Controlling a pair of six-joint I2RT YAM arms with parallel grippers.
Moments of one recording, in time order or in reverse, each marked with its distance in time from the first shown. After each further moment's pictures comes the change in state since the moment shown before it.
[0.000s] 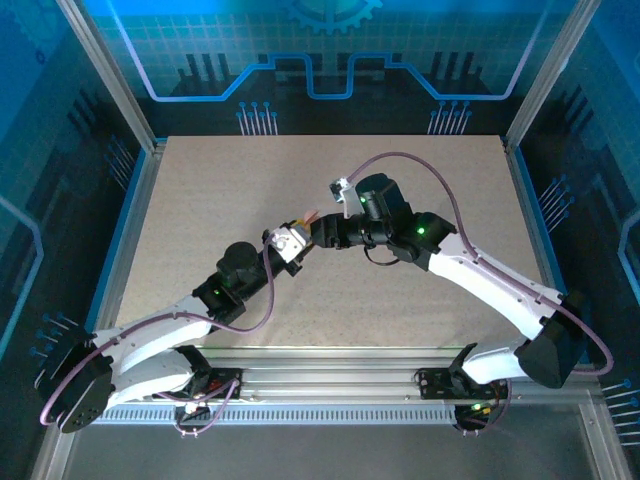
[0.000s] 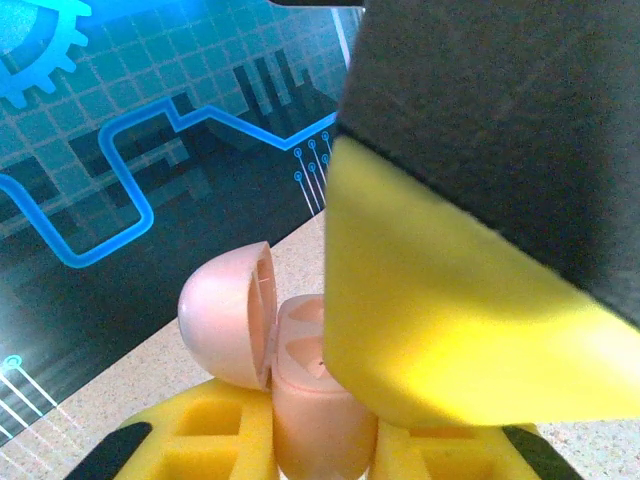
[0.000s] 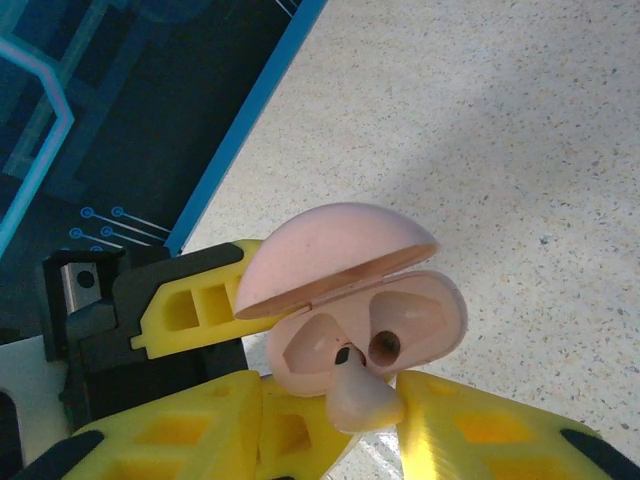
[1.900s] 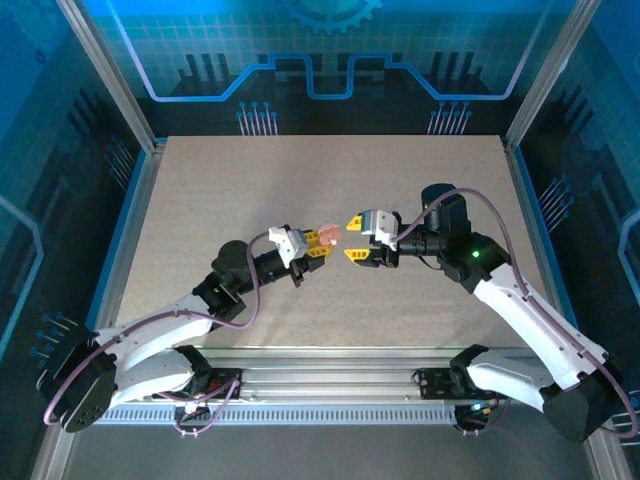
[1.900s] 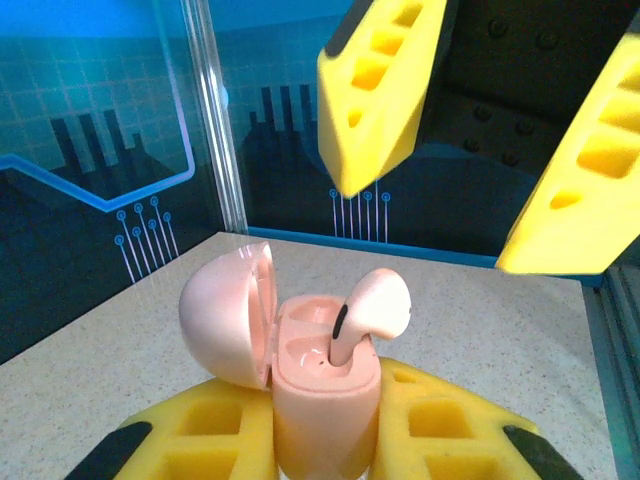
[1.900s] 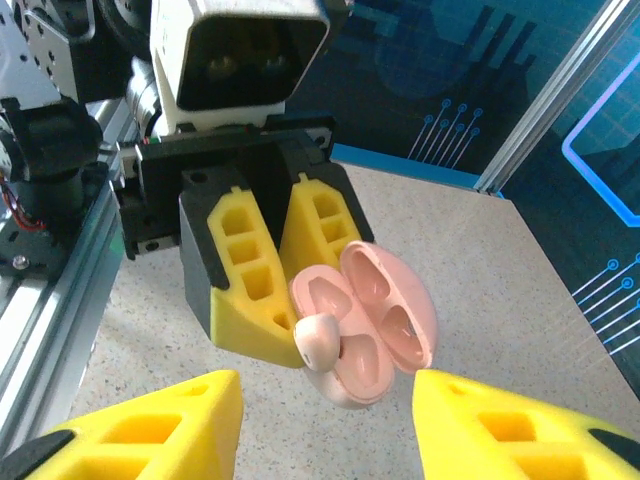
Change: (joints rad) left arm 0.034 0.015 -0.003 0.119 0.409 -0.237; right arm -0.232 -0.302 -0.237 0.081 -0.428 -1.213
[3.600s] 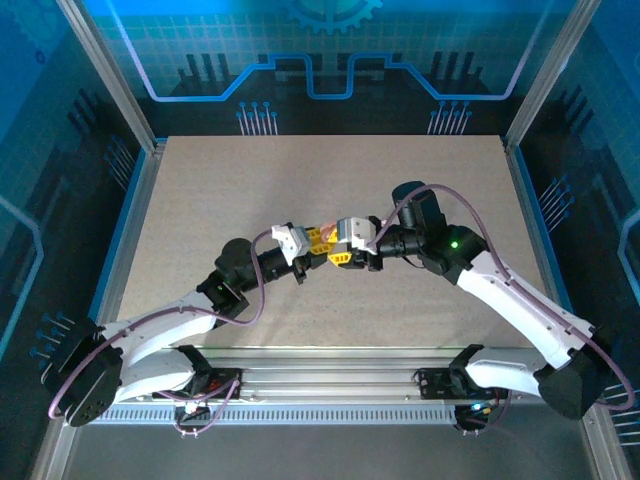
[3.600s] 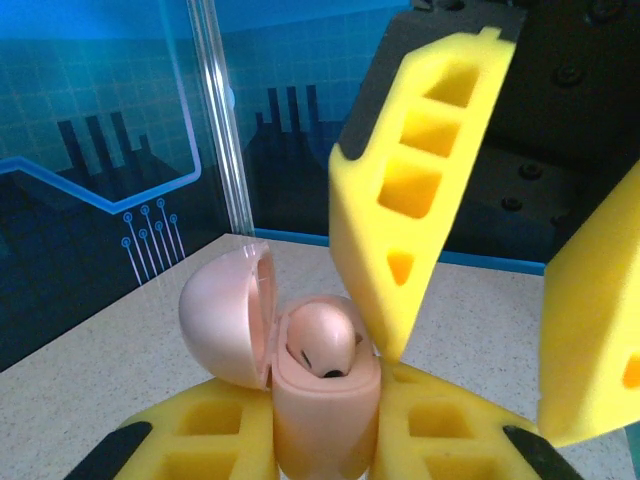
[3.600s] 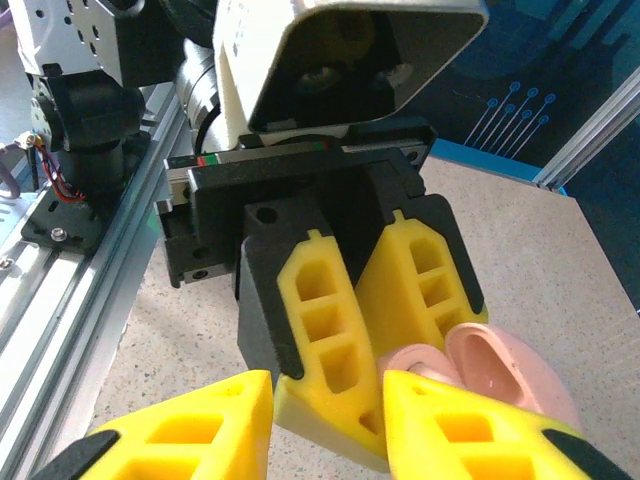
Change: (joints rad) left arm 0.000 0.042 0.013 0.027 -0.015 0.008; right arm 0.122 0.117 0.092 -0.080 0.059 -0.058
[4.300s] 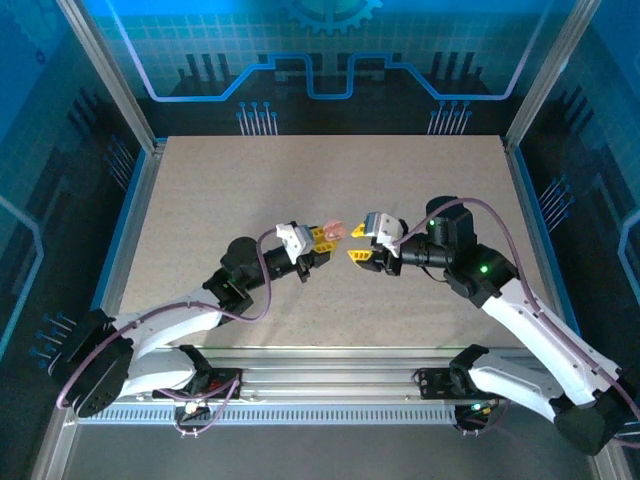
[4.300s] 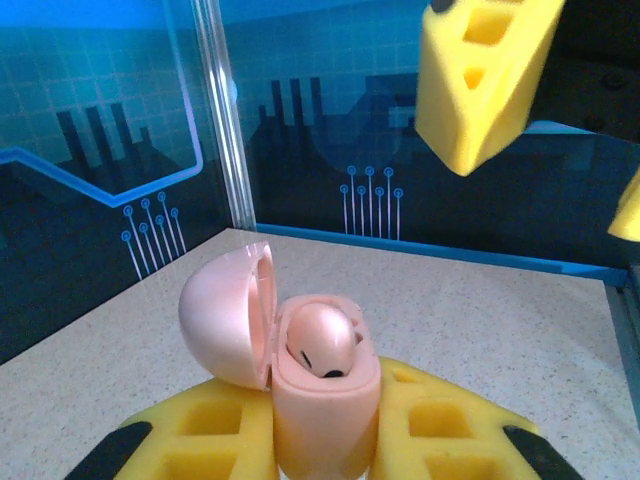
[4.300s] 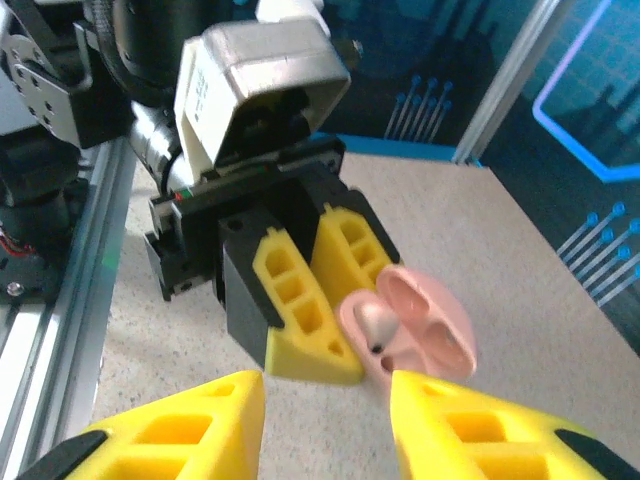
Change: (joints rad) left arm 0.001 0.067 0.003 0.051 -0.012 -0.002; right arm -0.066 -0.225 -0.146 0.074 0.102 0.239
